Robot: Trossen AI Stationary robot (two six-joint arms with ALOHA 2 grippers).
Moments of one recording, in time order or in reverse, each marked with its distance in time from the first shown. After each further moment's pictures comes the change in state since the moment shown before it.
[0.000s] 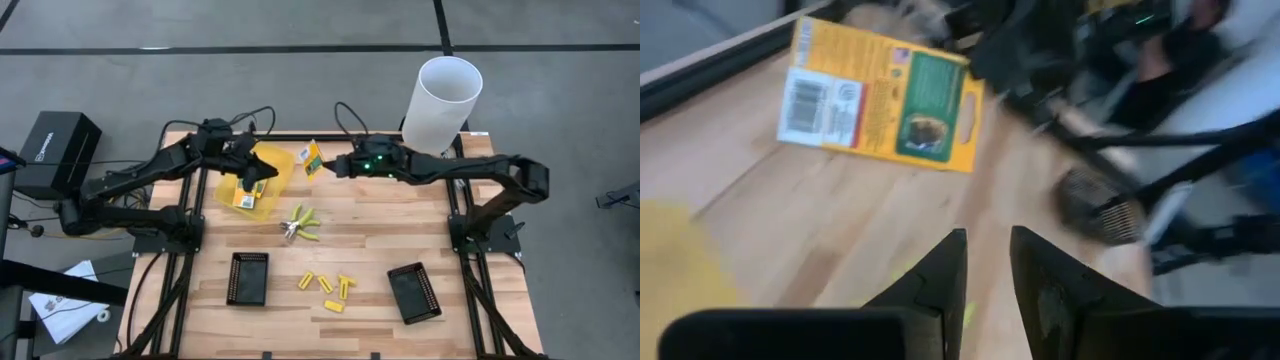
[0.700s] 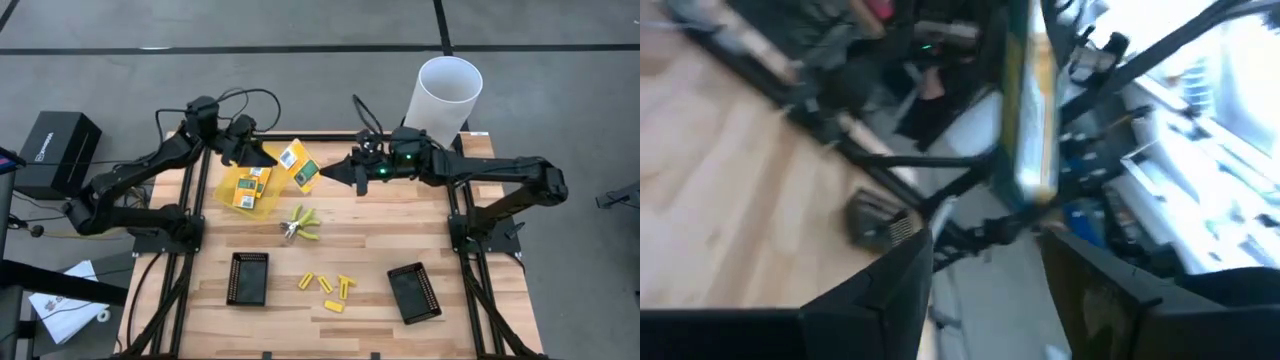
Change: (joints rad) left arm 0.203 0.107 0.000 0.486 0.691 -0.444; right arm 0.168 -0.119 0.266 -0.152 -0.109 -0.232
